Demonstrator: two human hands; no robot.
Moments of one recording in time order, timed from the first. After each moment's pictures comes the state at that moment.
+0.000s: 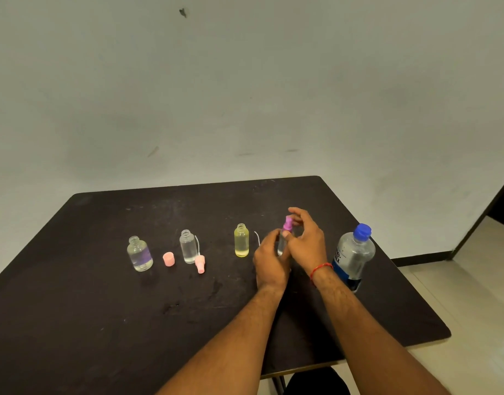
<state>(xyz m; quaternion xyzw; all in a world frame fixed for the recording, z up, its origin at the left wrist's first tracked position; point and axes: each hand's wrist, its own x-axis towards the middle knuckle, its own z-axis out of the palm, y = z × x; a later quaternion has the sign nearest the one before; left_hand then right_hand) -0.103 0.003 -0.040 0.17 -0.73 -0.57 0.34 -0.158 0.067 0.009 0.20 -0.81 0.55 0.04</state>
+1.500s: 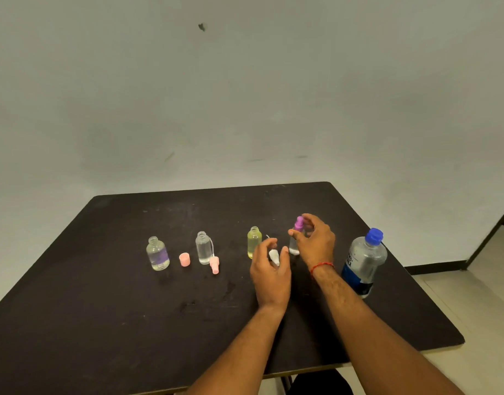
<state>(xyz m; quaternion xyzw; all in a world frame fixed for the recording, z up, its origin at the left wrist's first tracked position) -0.061 -0.002 -0.034 0.22 -0.69 -0.53 0.45 -0.164 0.051 0.002 0.13 -0.82 0.54 0.10</state>
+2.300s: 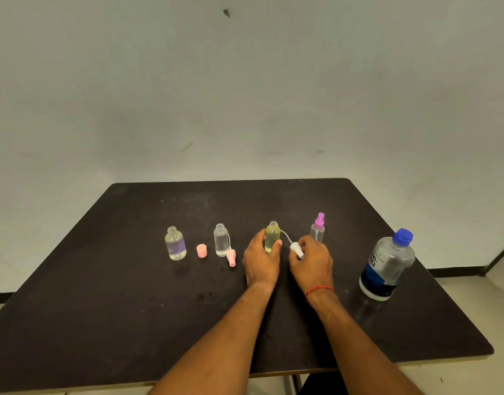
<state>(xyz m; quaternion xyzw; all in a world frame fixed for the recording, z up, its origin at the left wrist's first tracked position) -0.063 -0.073 -0.044 0.28 -0.76 -0.50 0.32 -0.113 0.031 -0.034 0.21 -0.88 0.40 0.14</state>
